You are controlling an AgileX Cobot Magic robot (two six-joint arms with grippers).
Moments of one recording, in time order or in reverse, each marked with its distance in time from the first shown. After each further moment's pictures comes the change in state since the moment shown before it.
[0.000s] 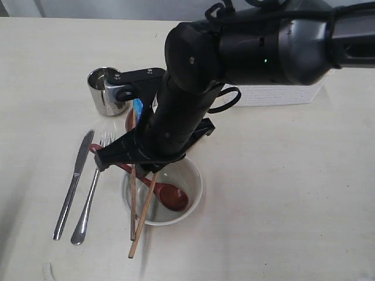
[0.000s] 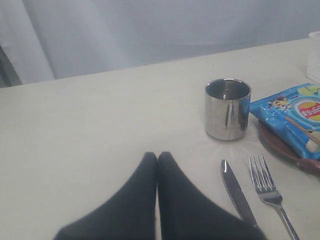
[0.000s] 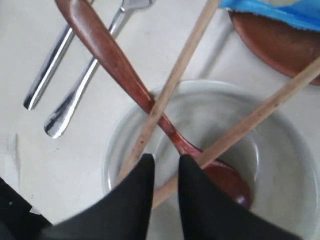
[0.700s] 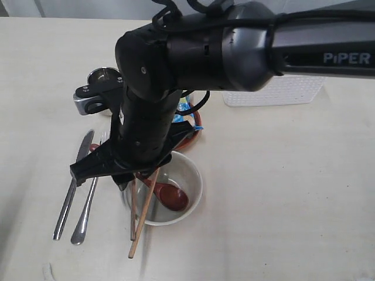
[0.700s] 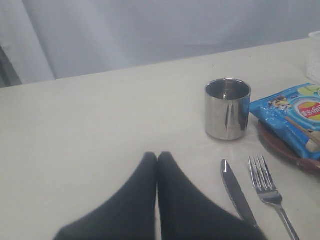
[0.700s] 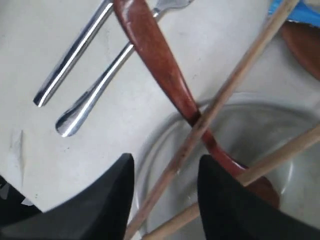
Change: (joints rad) left arm 0.000 0.000 0.000 0.000 0.000 0.000; right arm 0.087 0.094 -0.147 -0.101 0.107 0.111
